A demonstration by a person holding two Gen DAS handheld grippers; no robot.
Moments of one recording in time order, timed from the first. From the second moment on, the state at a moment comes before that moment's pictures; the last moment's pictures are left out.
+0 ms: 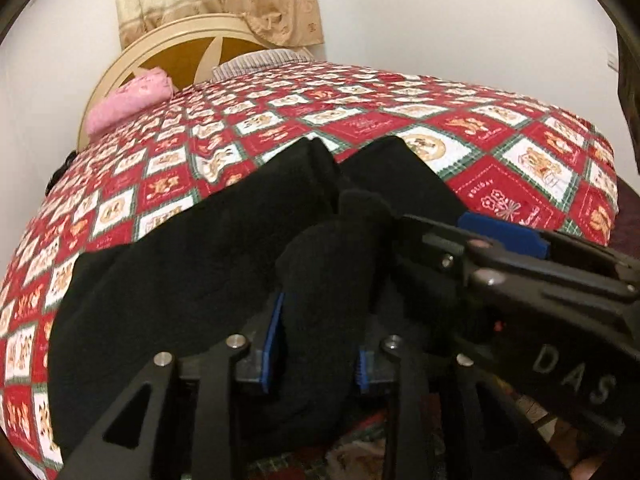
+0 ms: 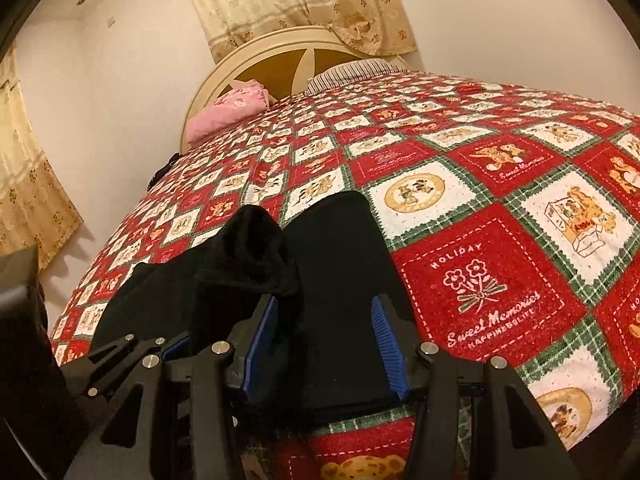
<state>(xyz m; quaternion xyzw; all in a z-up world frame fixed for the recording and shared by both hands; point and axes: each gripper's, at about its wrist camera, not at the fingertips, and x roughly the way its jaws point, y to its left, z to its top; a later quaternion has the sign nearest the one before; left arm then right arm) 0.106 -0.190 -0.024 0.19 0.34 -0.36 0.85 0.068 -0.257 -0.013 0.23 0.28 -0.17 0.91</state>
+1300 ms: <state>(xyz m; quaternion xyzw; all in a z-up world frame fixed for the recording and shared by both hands) 0.154 -0.078 -0.022 0.17 0.34 -0.16 0.91 0.110 -0.222 -0.016 0.23 0.35 -0.13 0.90</state>
